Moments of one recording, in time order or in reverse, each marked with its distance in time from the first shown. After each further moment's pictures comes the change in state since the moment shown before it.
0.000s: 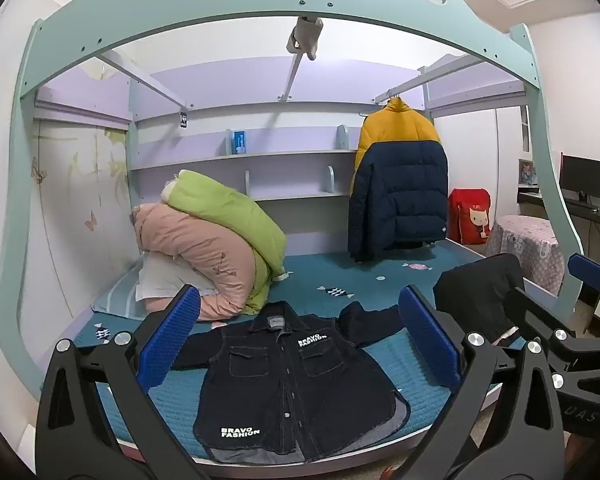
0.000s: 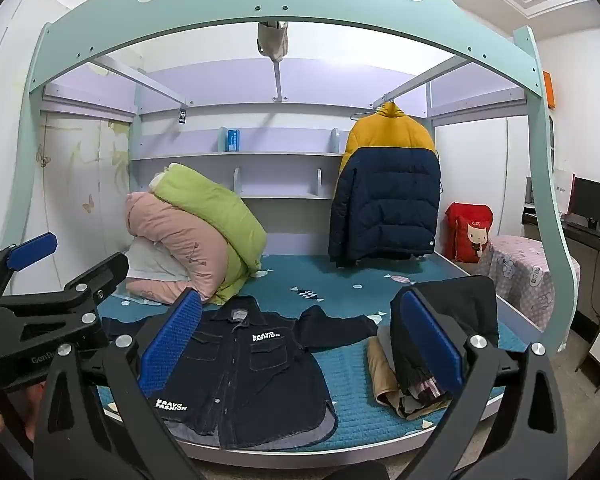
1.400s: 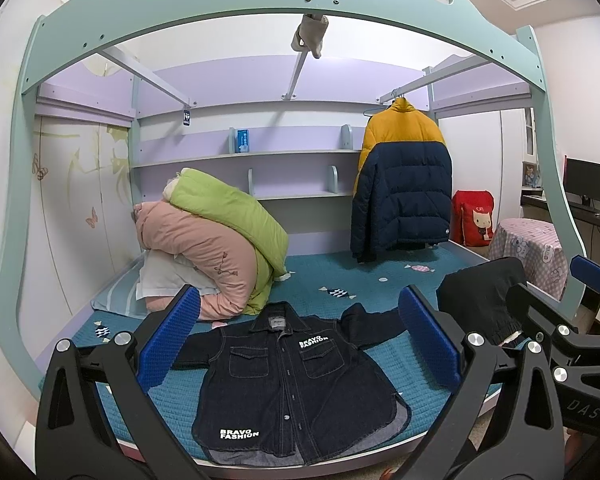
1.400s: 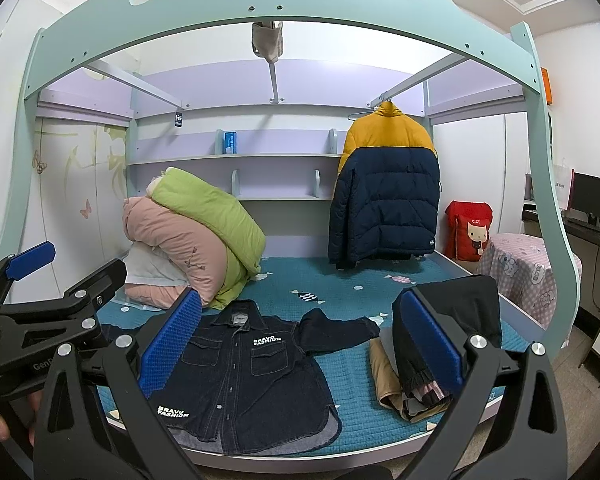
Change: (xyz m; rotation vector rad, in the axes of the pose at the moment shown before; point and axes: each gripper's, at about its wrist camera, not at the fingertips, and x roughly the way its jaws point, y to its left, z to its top) left arm 0.020 0.008 -0.008 -0.006 0.008 0.007; right arm 0.013 0.002 -0.001 0.015 0.005 0.002
